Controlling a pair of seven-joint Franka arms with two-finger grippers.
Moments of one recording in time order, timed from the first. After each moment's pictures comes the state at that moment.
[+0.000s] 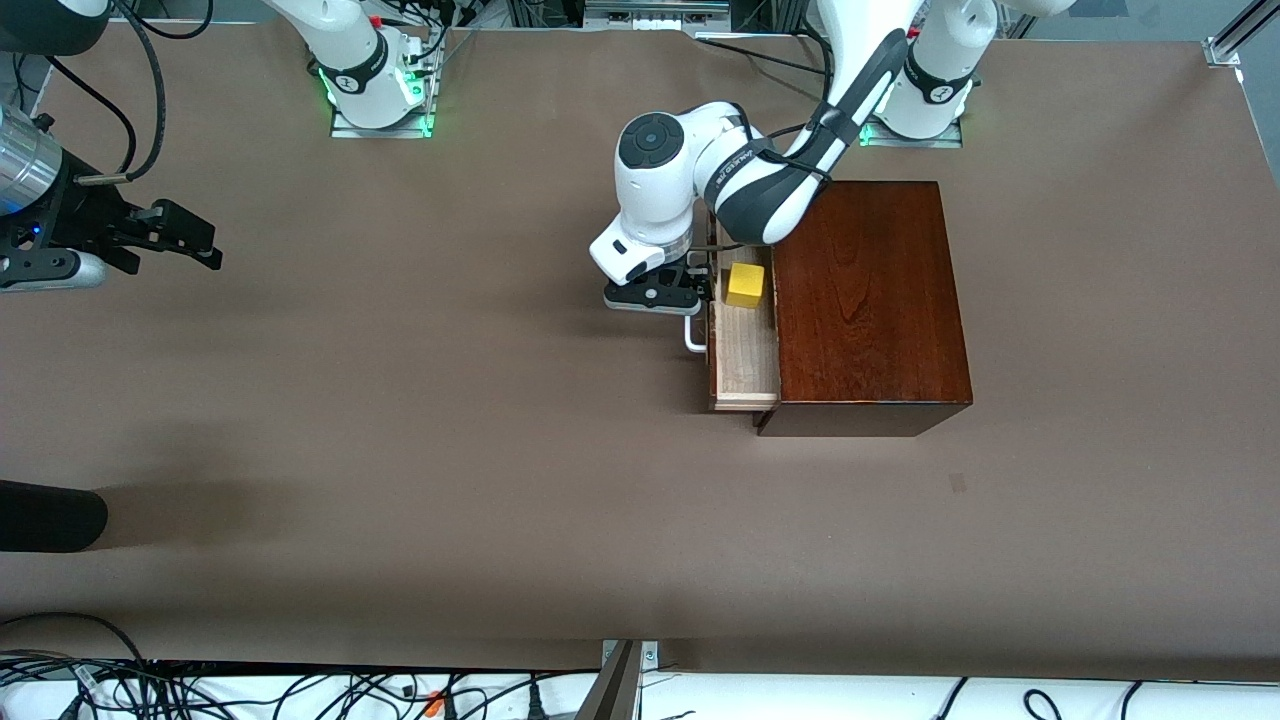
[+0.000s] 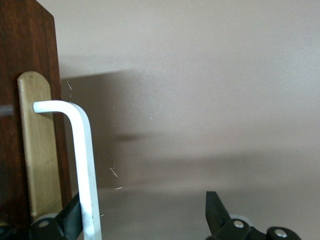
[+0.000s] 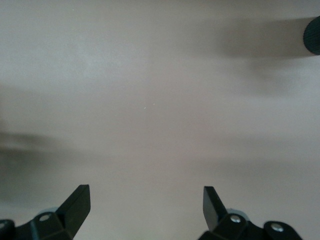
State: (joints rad) left arm -0.62 0.55 -0.23 -1.68 0.27 2.23 -0.89; right arm 0.14 0.02 -0.11 -1.65 0.05 1.66 -0.02
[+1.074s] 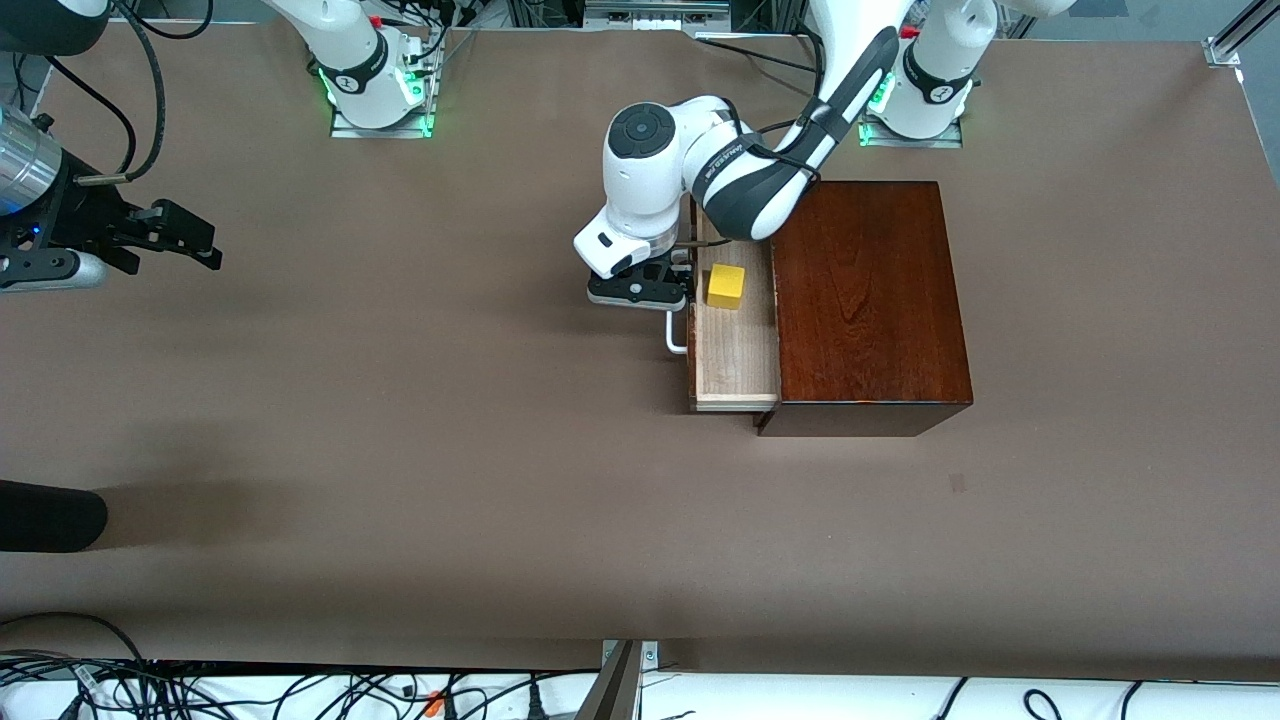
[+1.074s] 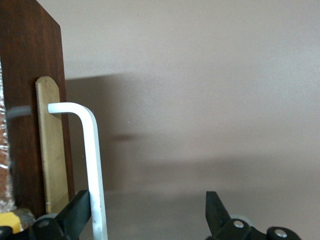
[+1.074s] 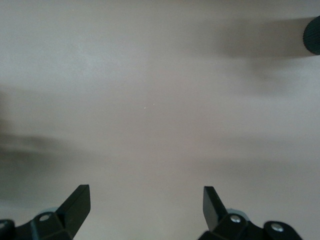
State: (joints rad) left arm -0.64 0.56 -0.24 -1.64 0.24 2.25 -0.90; right arm 0.14 0.02 -0.11 -1.65 0.05 1.66 -0.02
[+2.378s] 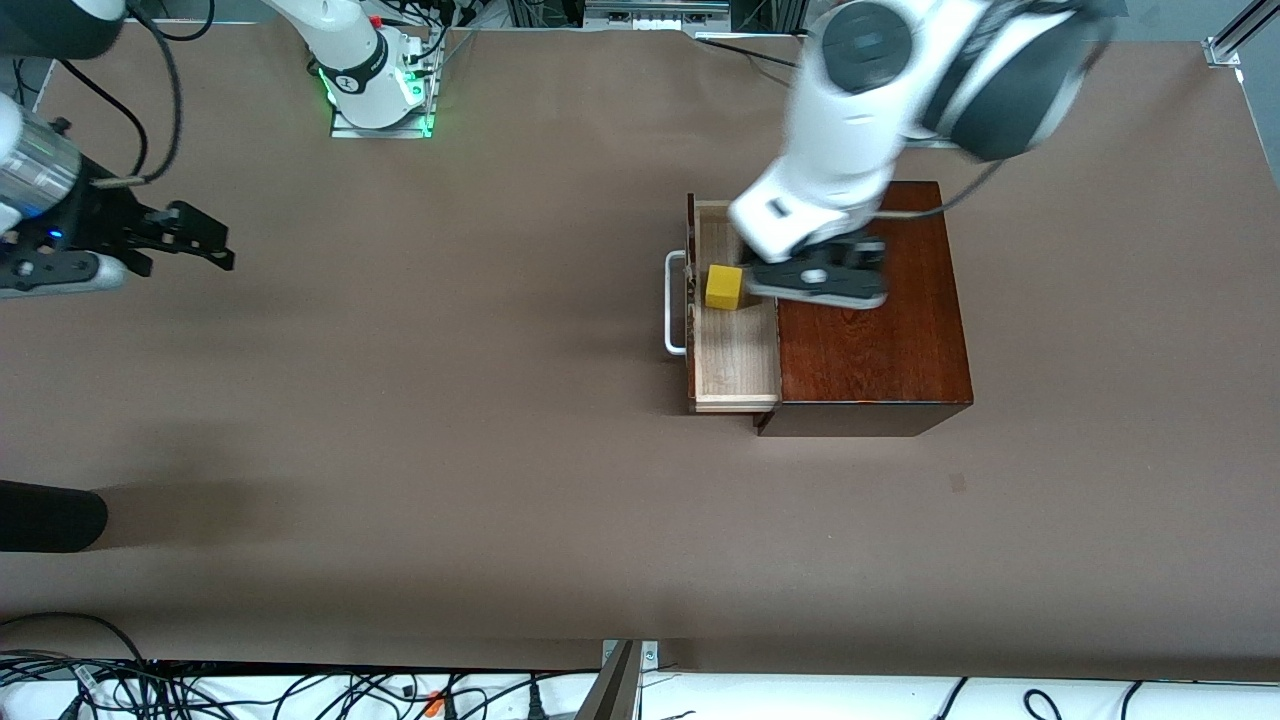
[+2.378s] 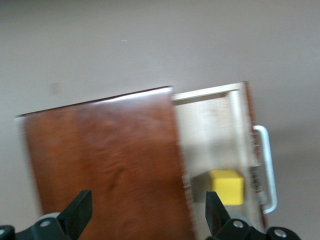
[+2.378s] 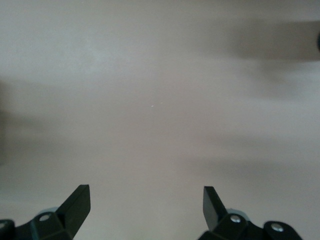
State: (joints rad) left arm -0.32 0.20 -0.22 -1.53 0.13 1.71 -0.40; right arm 0.17 0.04 -0.09 -1.65 0.05 1.66 -0.03
